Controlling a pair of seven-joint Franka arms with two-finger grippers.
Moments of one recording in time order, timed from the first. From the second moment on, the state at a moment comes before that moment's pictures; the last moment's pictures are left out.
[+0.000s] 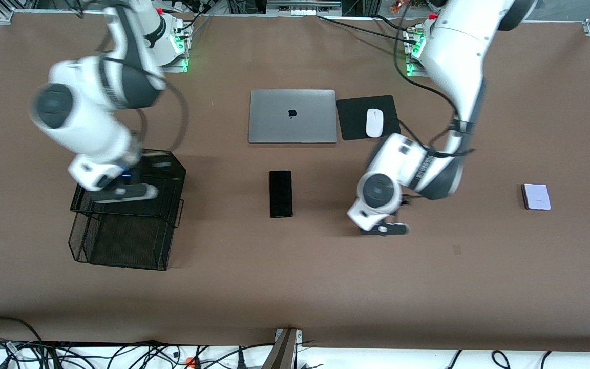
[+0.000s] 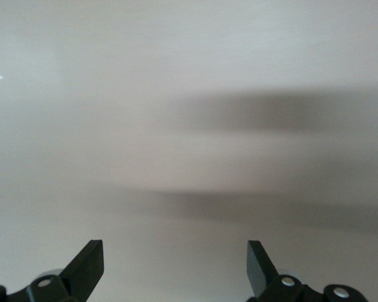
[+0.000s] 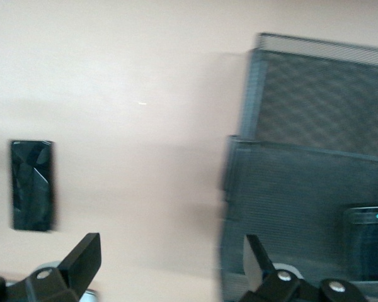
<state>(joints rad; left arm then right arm) -0.39 0.76 -0.01 -1.38 0.19 1.81 -0.43 0.73 0.34 -0.42 -1.71 0.19 2.06 0.21</state>
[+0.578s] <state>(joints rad) -0.04 0.57 -0.01 -1.62 0.29 1.94 0.12 0.97 0.73 -0.40 -1.58 0.36 2.42 0.41</state>
